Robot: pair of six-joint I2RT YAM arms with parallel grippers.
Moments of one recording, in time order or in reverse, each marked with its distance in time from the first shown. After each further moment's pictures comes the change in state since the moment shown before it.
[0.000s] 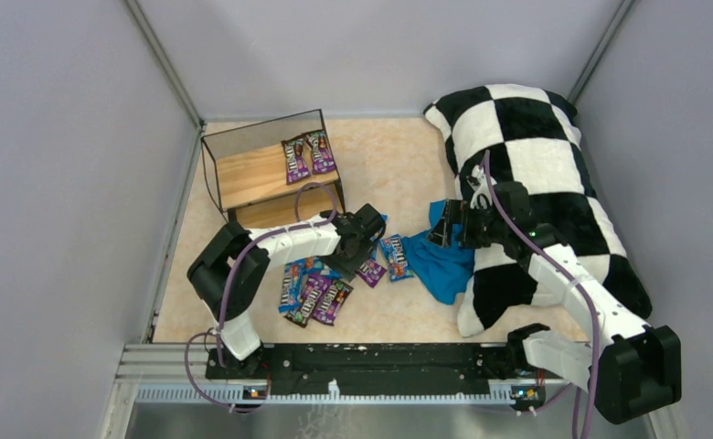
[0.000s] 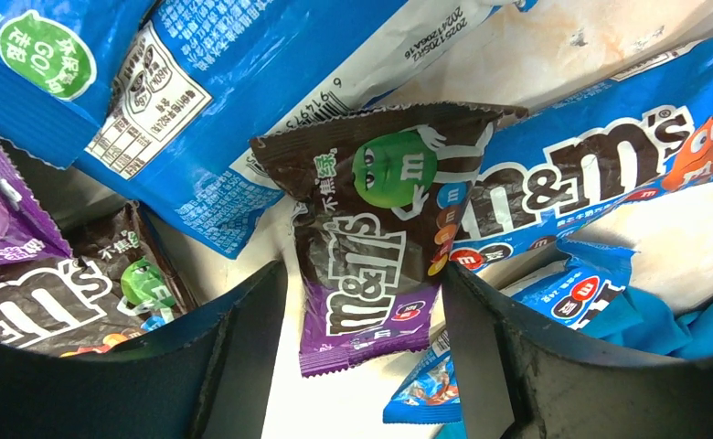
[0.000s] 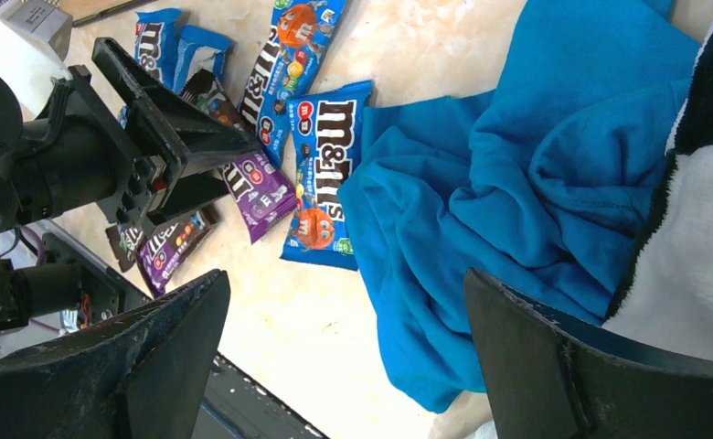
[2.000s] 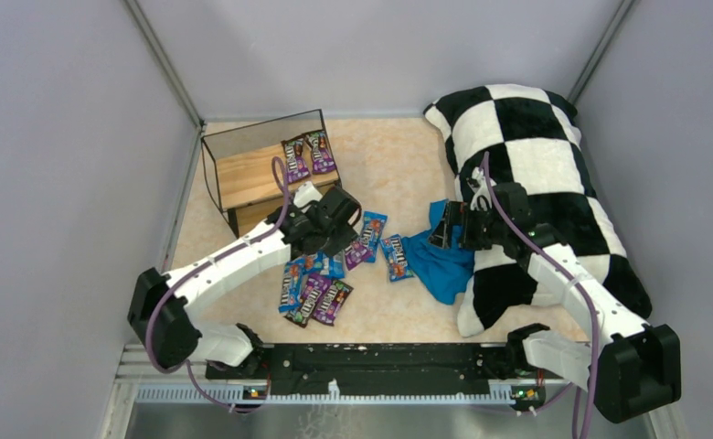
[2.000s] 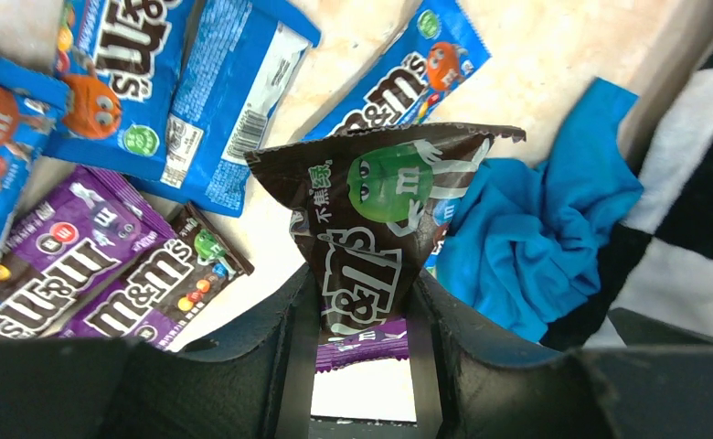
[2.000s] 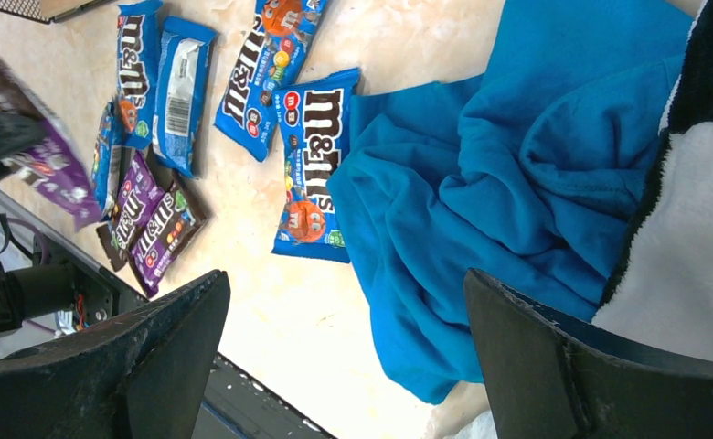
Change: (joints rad) left arm 0.011 -0.357 0.032 -0.083 -0.086 0.375; right arm 0.000 0.006 -0.002 -0.023 0.015 0.004
